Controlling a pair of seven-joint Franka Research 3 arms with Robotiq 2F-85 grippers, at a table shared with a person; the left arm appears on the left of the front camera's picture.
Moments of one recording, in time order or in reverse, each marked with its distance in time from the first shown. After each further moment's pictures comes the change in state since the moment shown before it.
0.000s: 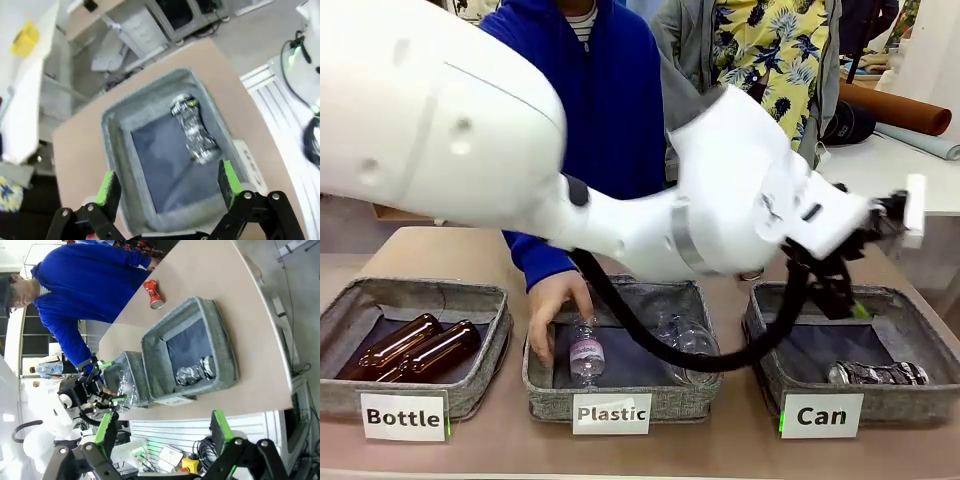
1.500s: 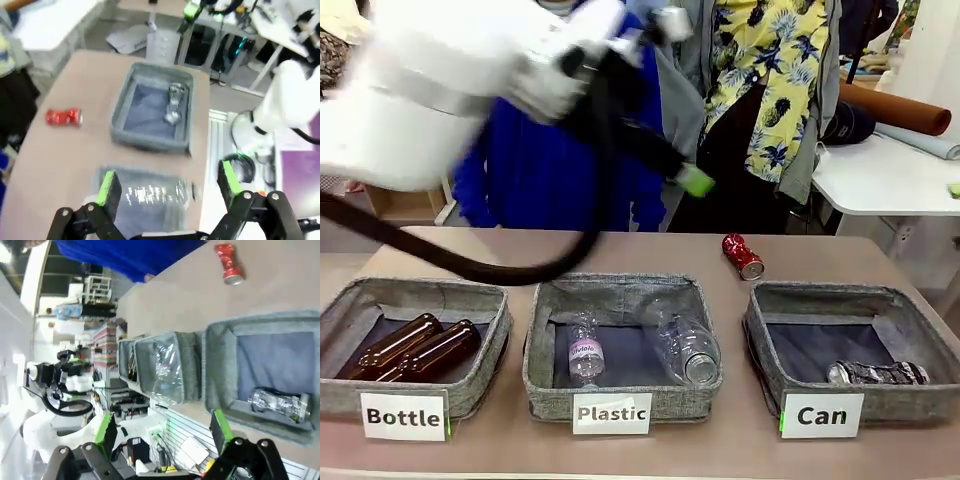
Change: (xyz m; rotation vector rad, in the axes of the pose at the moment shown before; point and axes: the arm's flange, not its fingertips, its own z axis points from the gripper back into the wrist) left arm -0.097 -0.013 0.269 -0.001 -0.144 0.740; right arm 0.034 0.112 -0.185 0.152 0.294 0.145
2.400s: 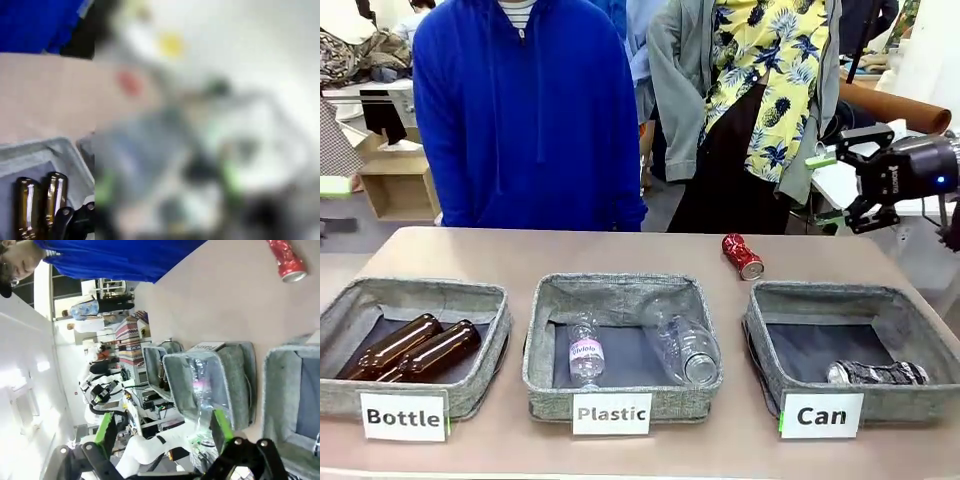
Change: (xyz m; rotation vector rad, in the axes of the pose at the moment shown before) left arm -0.331 0.037 0.272 0.048 -0.592 0.856; right arm 0.068 0.030 -0.138 0.092 0.079 -0.192
